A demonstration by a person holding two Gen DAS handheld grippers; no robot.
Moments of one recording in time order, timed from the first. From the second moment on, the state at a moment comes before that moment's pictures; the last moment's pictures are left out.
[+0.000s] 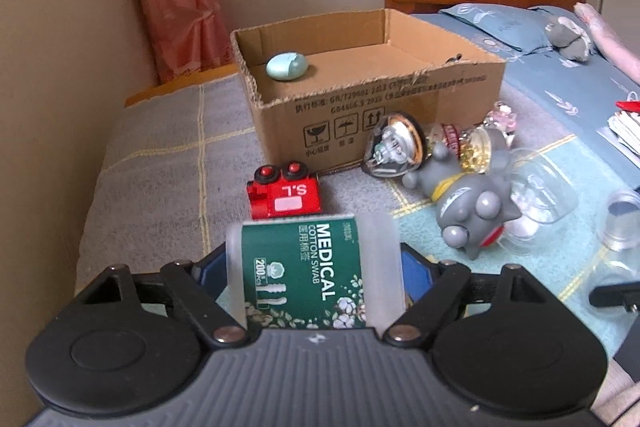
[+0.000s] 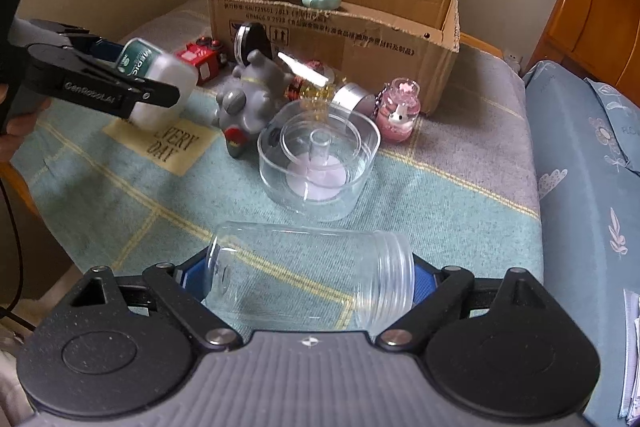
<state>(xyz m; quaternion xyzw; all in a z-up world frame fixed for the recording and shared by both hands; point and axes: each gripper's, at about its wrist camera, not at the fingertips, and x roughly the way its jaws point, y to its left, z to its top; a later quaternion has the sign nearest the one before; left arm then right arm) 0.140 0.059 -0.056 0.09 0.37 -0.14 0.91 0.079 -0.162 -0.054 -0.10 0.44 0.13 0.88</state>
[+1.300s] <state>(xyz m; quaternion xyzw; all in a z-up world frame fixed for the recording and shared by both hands) 0.273 0.014 0.024 0.09 0.31 -0.19 0.93 0.196 -0.182 0.044 -0.10 0.31 0.15 0.93</state>
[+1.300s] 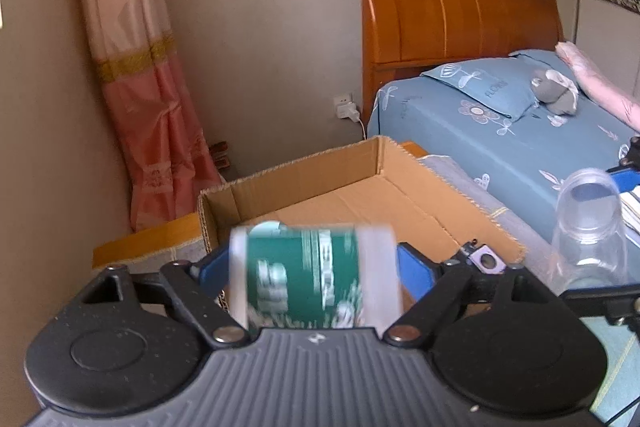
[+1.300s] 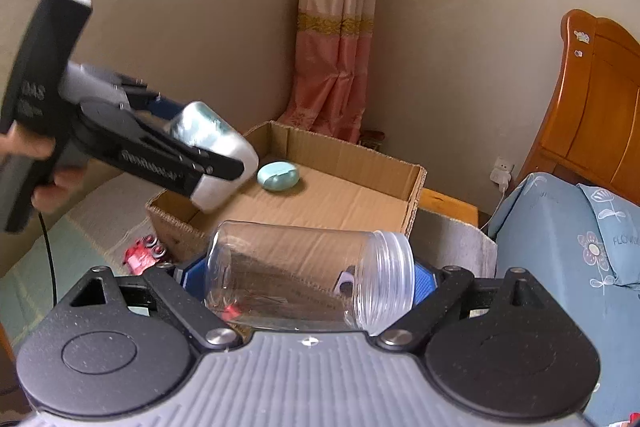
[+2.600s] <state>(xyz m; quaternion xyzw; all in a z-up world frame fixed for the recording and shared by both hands) 0.193 0.087 0.013 0.09 0.31 -0.10 0.94 0.364 -0.162 0.016 -0.07 0.41 0.05 0.91</state>
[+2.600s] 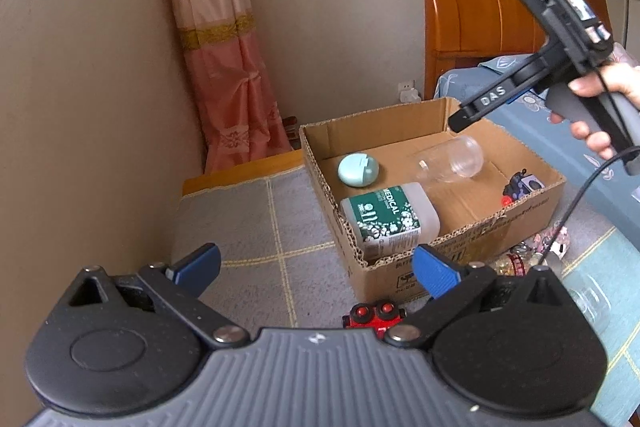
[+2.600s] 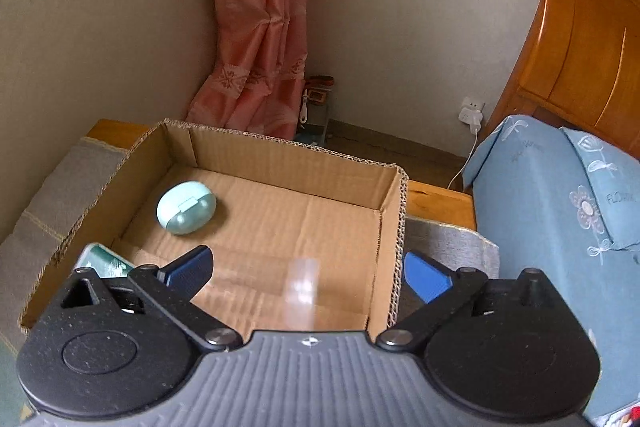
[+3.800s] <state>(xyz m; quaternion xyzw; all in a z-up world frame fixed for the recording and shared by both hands) 0.142 0.083 -0.036 0.05 0.36 -0.11 0.93 0.145 -0.140 -0.046 0.02 0.42 0.00 0.91</state>
